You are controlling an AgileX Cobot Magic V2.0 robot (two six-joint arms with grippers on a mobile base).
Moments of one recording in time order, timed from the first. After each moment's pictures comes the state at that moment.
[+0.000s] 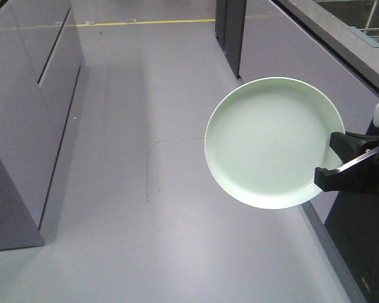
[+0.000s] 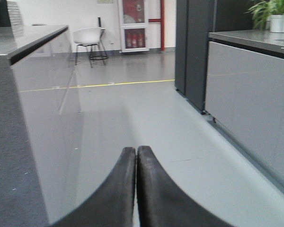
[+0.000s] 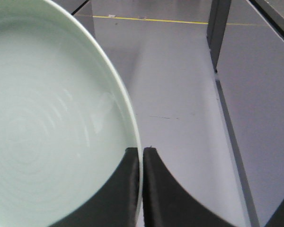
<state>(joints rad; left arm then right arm) -0.01 -0.01 0.03 0.03 0.12 -0.08 0.24 0.96 -0.62 -0.08 0.05 0.09</state>
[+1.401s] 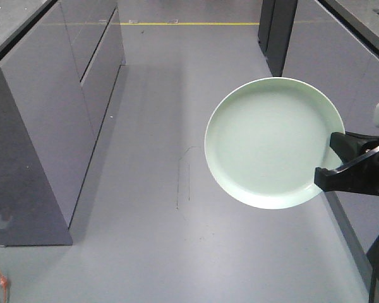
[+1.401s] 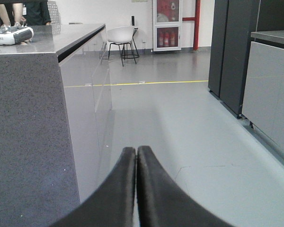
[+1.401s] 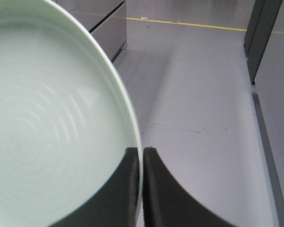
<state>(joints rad) -0.01 -0.01 0.03 0.03 0.12 -0.08 0.24 0.96 -0.62 -0.08 0.05 0.09</state>
